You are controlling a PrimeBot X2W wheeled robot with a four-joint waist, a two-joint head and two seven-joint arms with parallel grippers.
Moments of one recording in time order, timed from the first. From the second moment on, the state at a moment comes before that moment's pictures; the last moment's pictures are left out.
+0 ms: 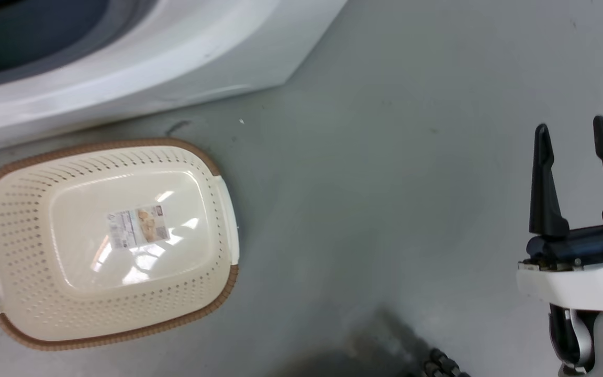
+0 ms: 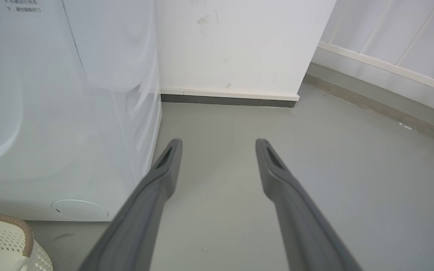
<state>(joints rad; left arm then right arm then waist) -1.48 0.70 -0.67 0.91 -0.52 -0.13 0.18 -0.18 -0.05 -0.04 -0.19 0.07 0.13 -0.26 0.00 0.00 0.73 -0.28</state>
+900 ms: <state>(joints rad) -0.78 0.51 -0.47 0.43 -0.53 0.02 -0.26 -0.01 -0.05 -0.03 -0.11 -0.04 0.13 -0.26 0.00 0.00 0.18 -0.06</state>
